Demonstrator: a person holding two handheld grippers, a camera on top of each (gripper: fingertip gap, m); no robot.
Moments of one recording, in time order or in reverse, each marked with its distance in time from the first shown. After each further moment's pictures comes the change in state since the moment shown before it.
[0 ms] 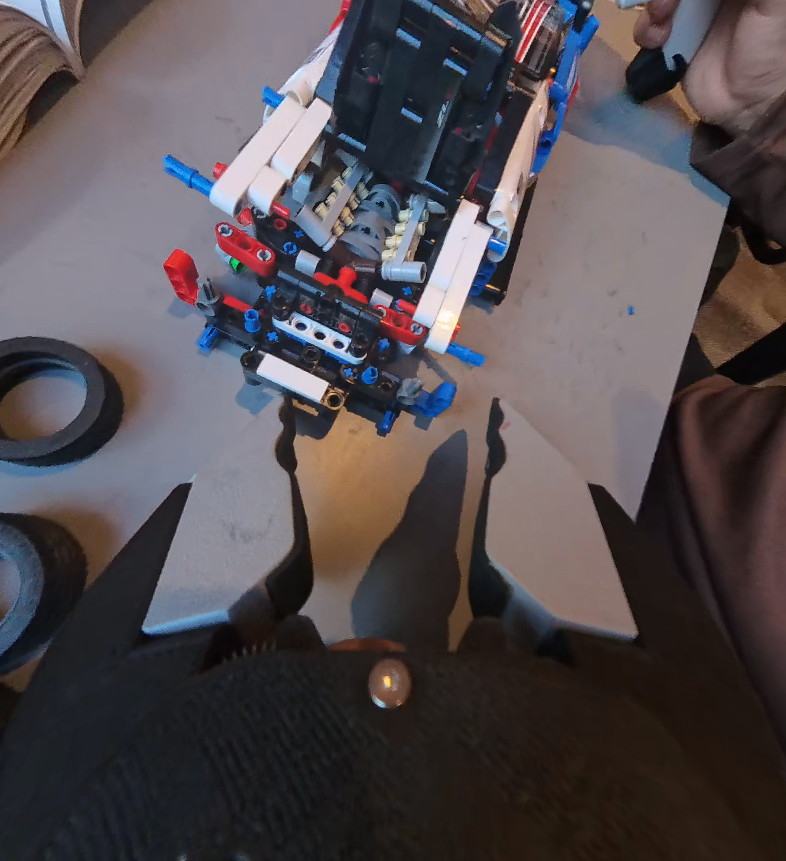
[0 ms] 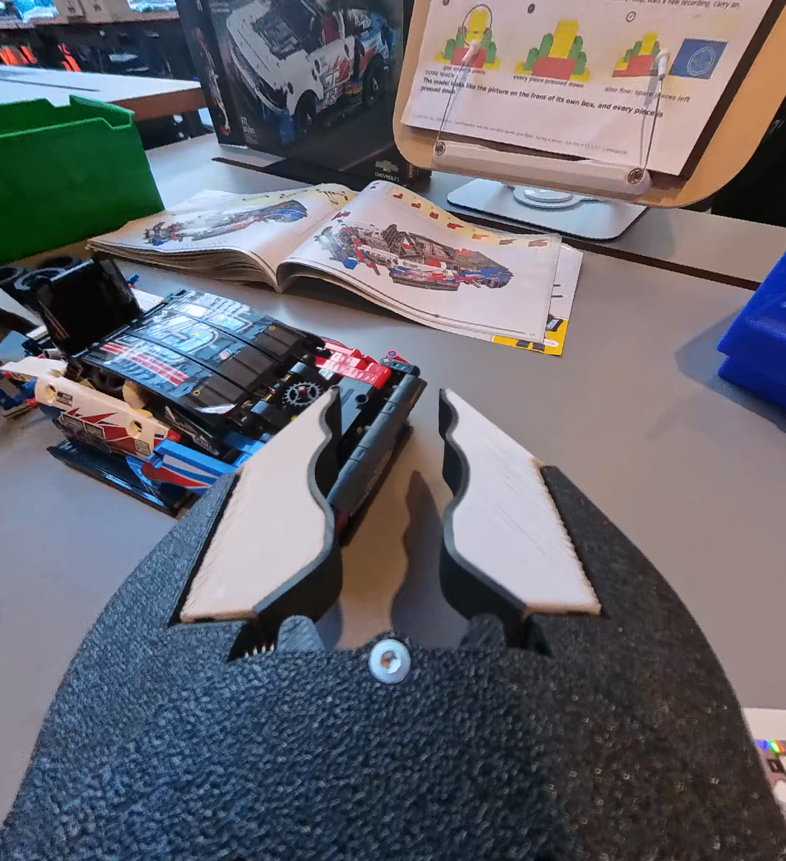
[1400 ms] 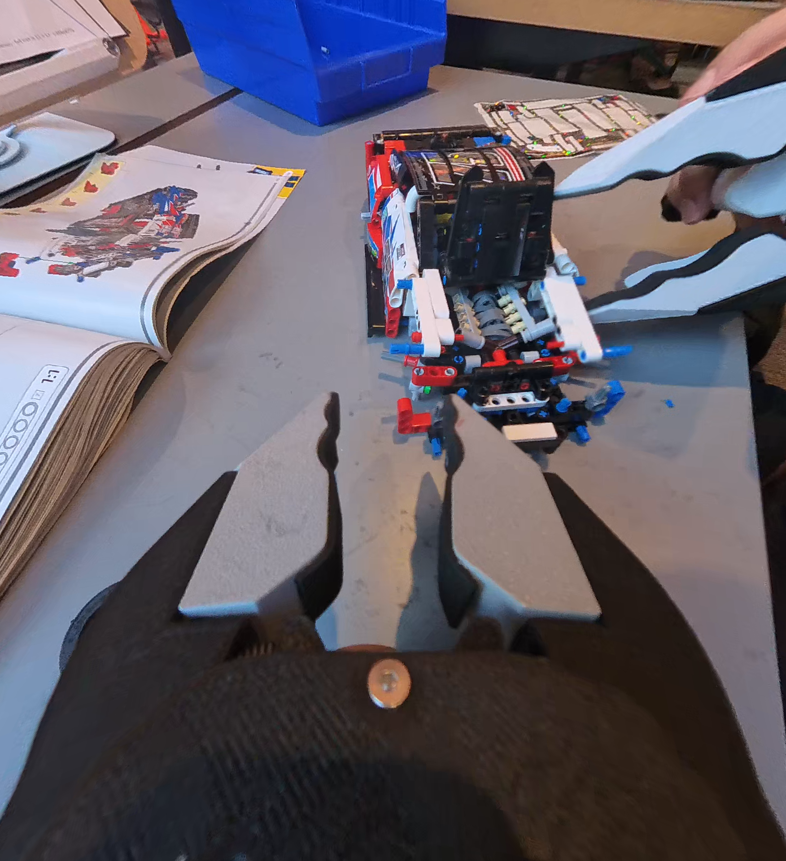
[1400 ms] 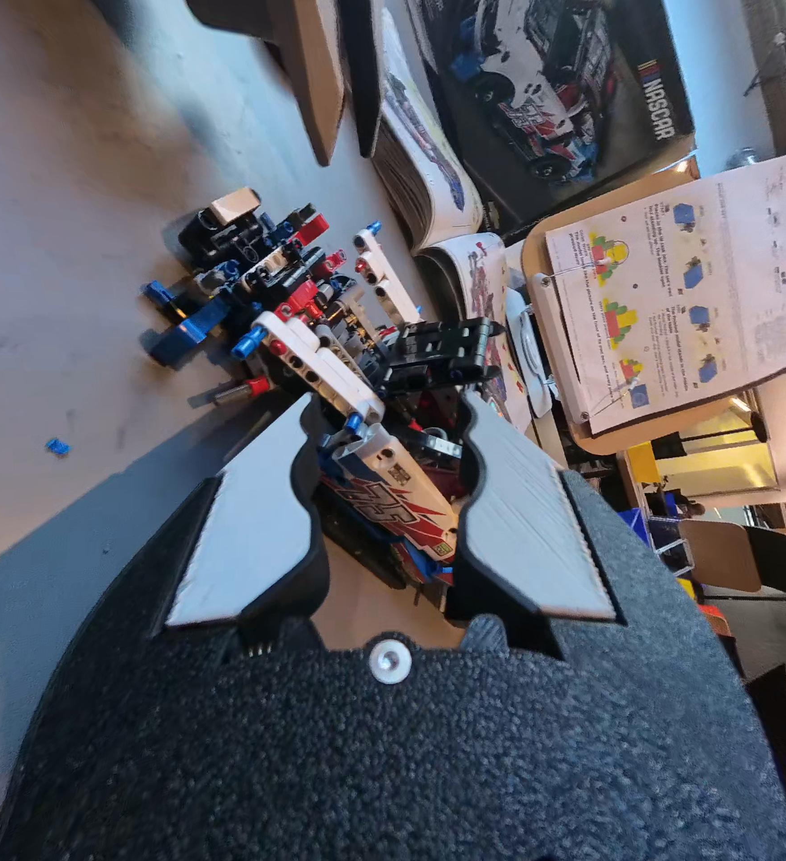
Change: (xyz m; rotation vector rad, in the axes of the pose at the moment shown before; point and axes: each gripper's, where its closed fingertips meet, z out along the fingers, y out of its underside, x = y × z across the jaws) left arm 0.001 -0.070 0.019 0.280 -0.045 0.284; right arm -0.131 0.023 -0.003 -0.122 0.105 -0.997
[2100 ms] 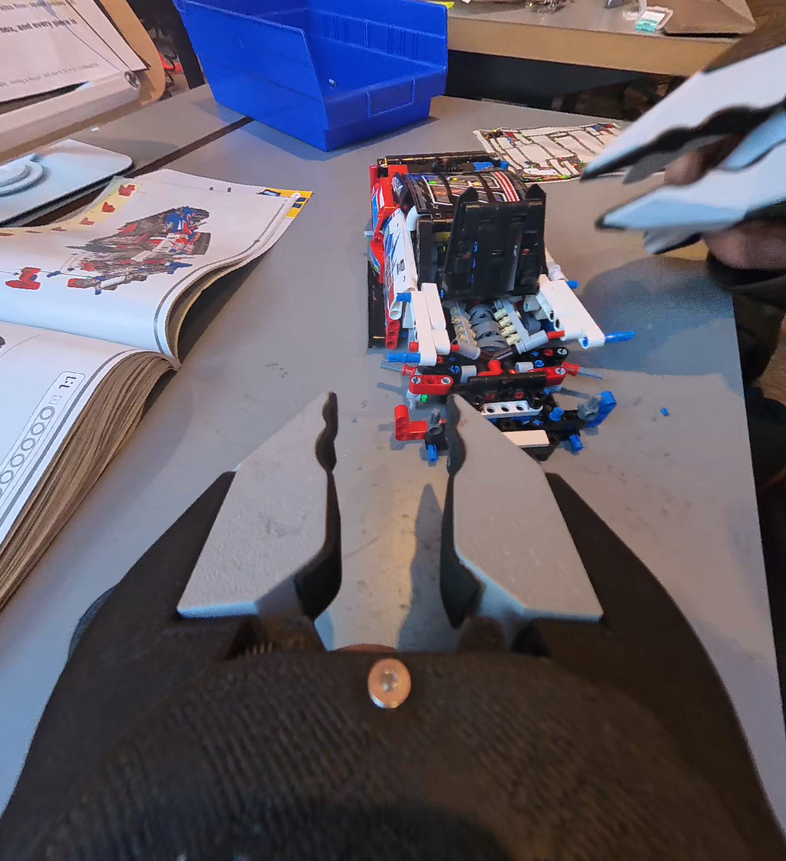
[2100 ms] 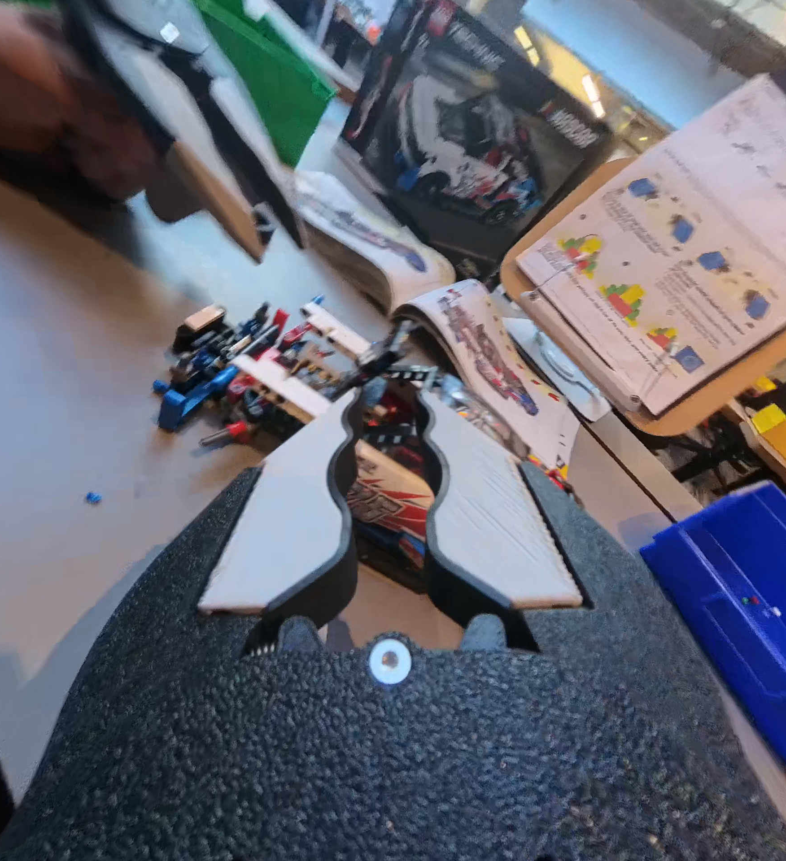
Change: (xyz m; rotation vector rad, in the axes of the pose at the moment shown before) left arm -0.001 -0.005 -0.005 0.043 -0.010 0.001; right arm 0.030 -0.001 -0.025 0.238 -0.021 0.393
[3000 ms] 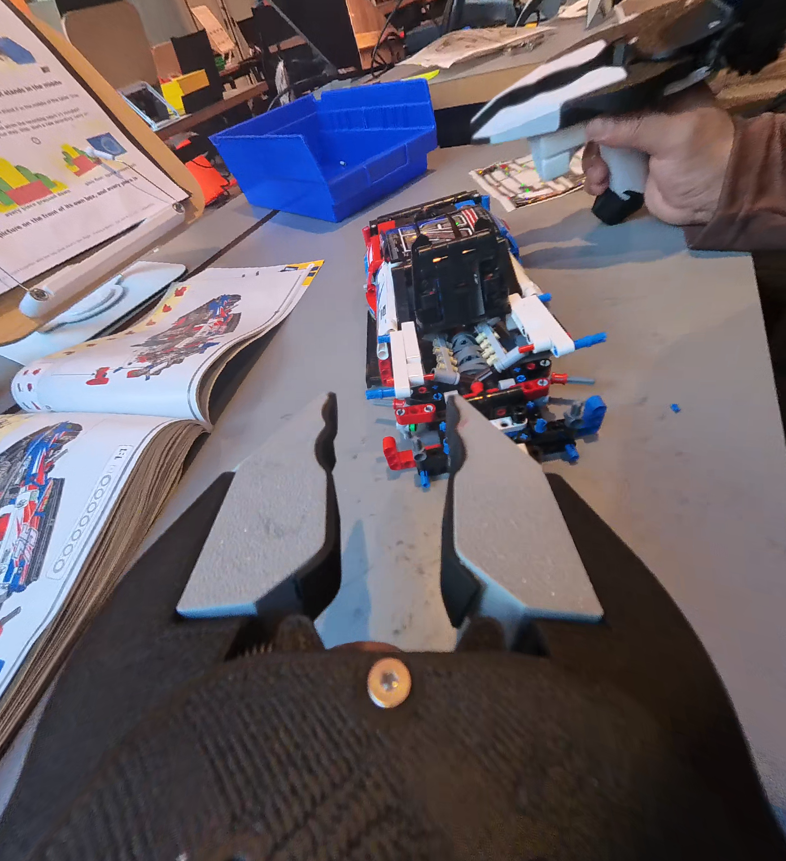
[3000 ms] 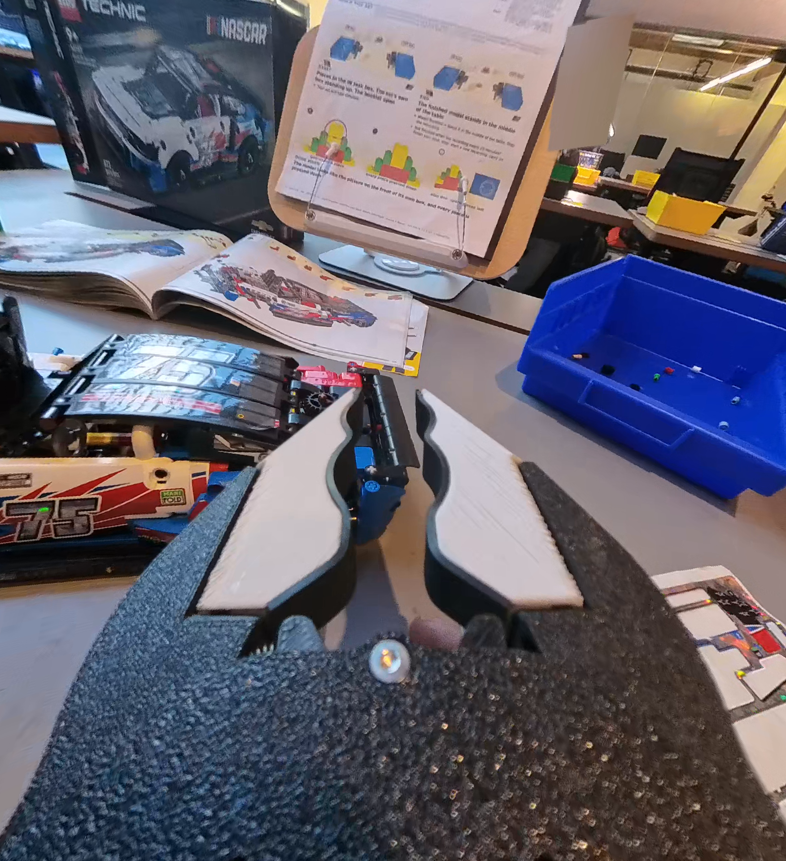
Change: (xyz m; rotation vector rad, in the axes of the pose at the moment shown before) left arm 0.019 -0.017 -0.006 0.098 -0.082 0.205; right arm 0.138 0.087 -0.025 -0.046 0.336 0.457
